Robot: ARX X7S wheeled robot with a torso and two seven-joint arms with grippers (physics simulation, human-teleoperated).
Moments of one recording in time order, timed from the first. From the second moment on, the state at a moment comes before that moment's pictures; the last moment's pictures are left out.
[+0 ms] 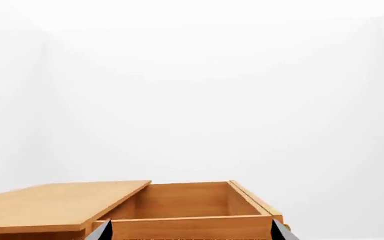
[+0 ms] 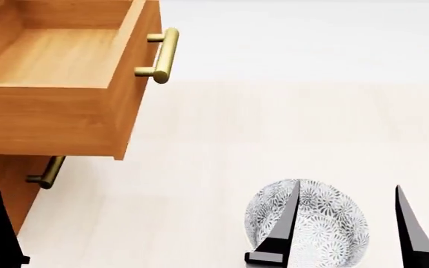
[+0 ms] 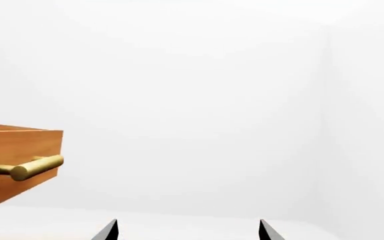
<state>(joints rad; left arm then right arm) -0.09 -0.47 0.18 1.03 -0.36 -0.50 -0.54 -0.02 0.21 -0.13 -0.84 -0.03 0.44 0.30</state>
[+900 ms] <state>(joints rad) -0.11 -0.54 0.24 1.02 -0.40 -0.49 -0.61 -0.03 0.23 -0.11 -0.84 0.06 0.39 0.34</state>
